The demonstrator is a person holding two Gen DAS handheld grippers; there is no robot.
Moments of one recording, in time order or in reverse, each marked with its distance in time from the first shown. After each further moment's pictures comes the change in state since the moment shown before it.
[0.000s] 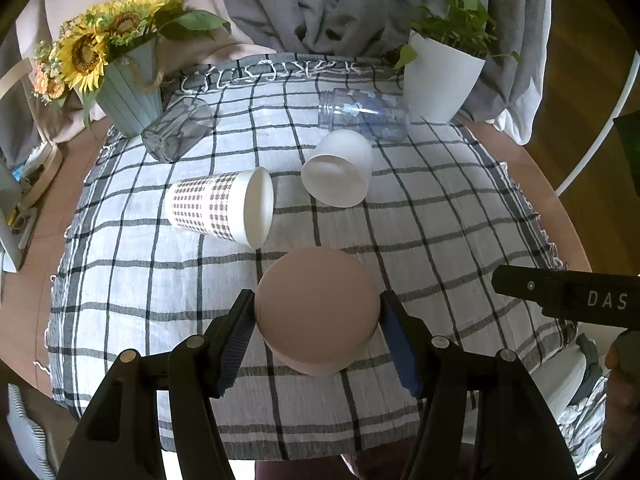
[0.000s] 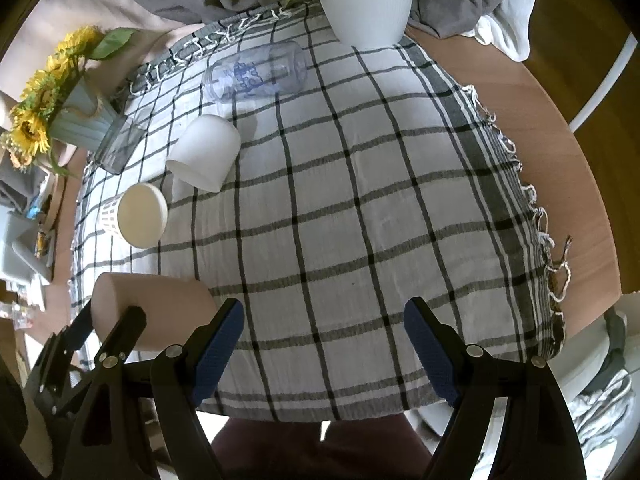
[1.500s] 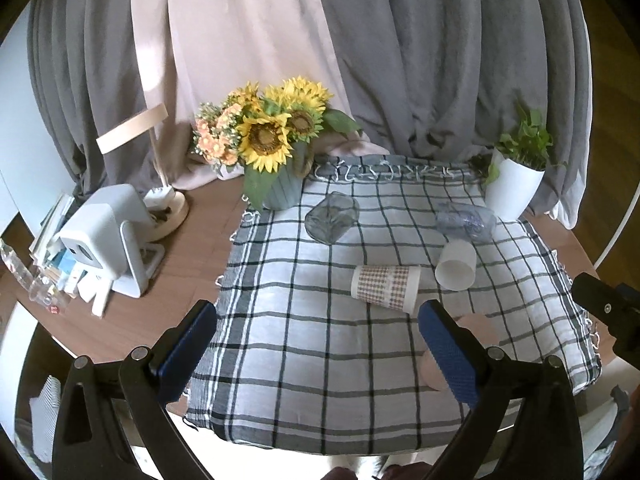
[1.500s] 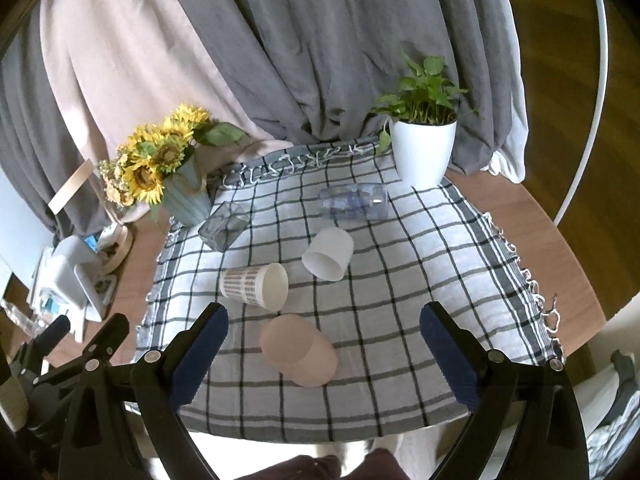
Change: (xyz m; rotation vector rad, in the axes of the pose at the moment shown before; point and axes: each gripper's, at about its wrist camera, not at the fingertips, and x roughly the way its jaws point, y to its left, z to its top) left arm -0.143 0.119 -0.003 -0.097 -0.279 0.233; right arm -0.131 0.113 -0.067 -0.077 -0.489 0.042
